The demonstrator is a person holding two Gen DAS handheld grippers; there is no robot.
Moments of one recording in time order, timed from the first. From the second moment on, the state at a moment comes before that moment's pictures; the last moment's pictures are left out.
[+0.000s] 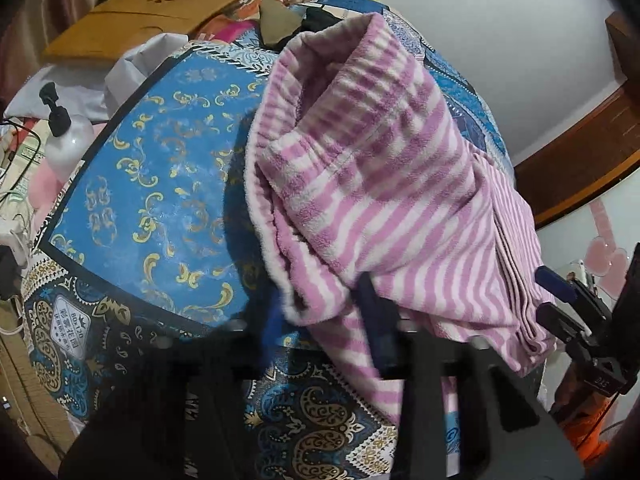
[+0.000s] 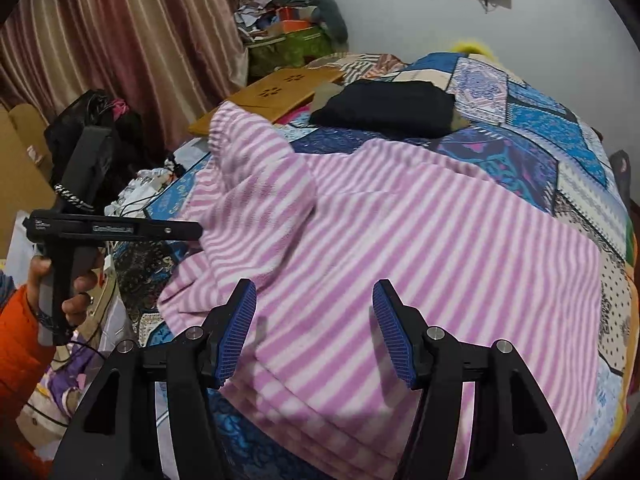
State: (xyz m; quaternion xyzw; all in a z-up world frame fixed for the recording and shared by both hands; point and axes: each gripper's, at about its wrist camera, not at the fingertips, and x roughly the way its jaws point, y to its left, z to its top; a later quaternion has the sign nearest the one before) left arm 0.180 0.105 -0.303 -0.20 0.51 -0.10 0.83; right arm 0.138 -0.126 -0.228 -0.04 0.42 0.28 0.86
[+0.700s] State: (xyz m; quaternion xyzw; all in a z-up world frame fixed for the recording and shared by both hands) left arm 0.145 0.228 -0.285 -0.10 0.51 0.07 0.85; right arm 0.137 -0.120 -0.242 -0.05 0.43 0.27 0.86
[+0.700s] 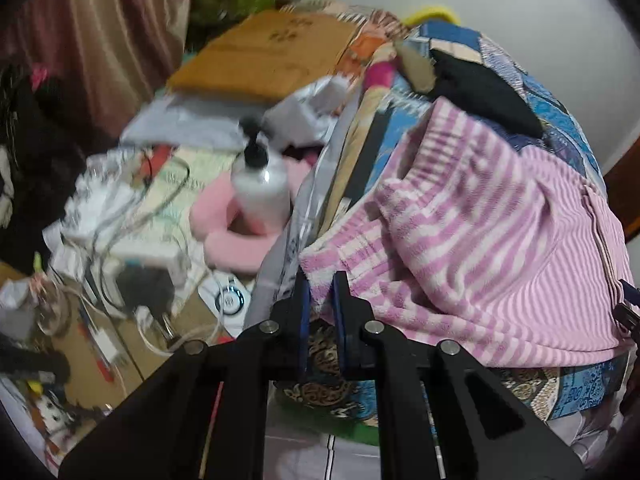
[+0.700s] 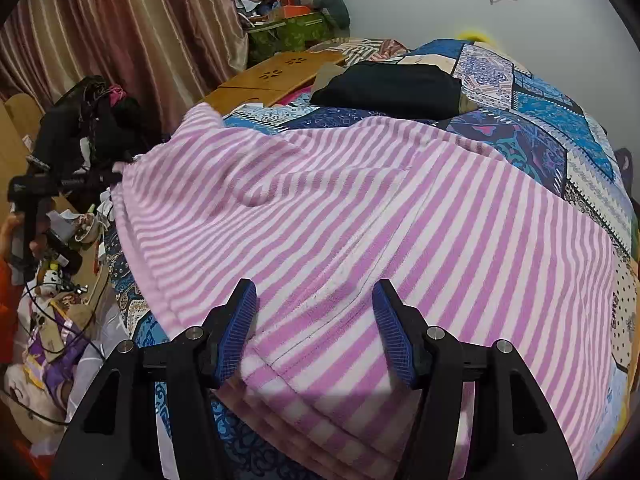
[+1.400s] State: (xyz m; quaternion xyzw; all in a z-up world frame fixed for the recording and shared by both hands) left arm 0.193 0.215 -0.268 -0.16 0.49 0.02 0.86; right arm 0.134 -0.125 -0.234 -0.05 0.43 0.26 0.86
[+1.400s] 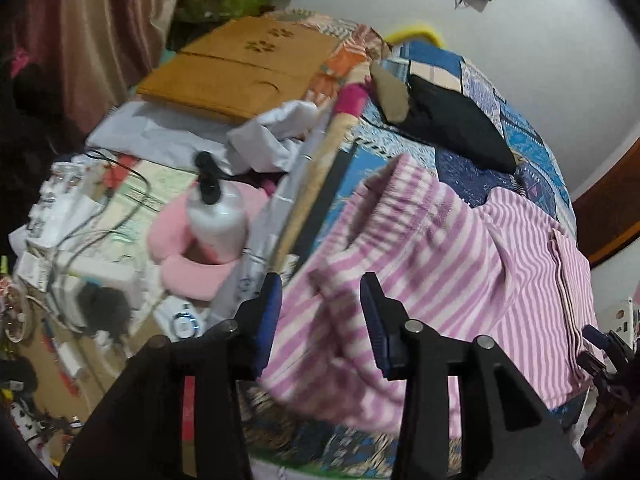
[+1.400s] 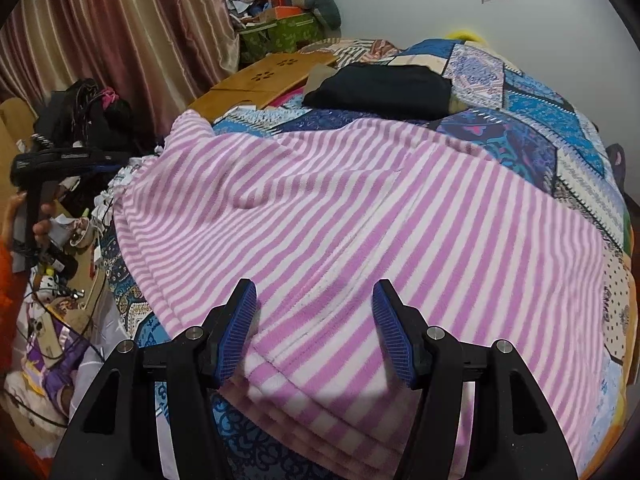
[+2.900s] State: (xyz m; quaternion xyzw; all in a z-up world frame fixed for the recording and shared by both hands) left arm 0.147 0.220 -0.313 -0.23 0.50 0.08 0.83; right arm 0.126 -0.186 -0.244 -0.02 0.44 0.17 0.88
